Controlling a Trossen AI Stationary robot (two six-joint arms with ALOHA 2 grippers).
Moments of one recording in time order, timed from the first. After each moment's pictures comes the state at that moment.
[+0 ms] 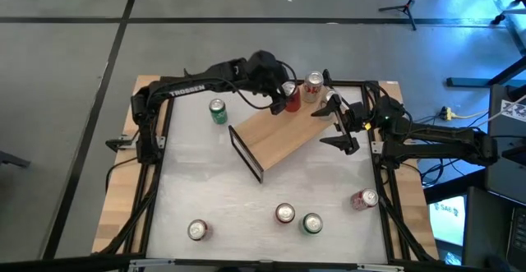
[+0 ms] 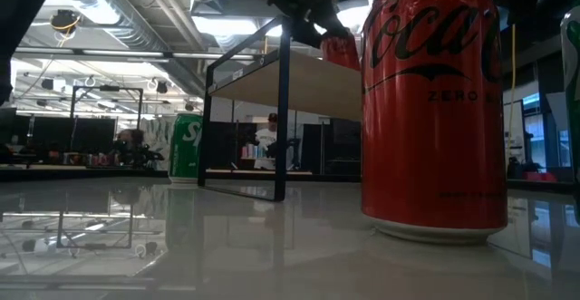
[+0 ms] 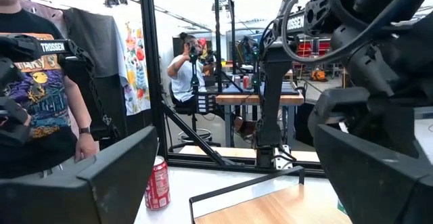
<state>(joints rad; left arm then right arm) 0.34 1.88 1.85 -0.59 0.01 0.01 -0.29 0.82 0.49 0.57 -0.55 0.15</state>
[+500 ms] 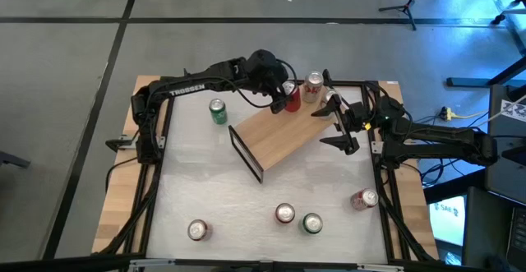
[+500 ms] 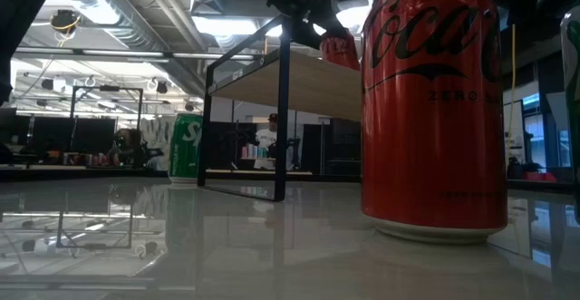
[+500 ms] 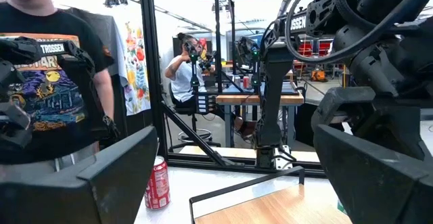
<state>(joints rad) 0.34 1.88 1.85 -0.59 0.02 -0.02 -0.29 0.82 0.49 0.57 -0.55 0.15</state>
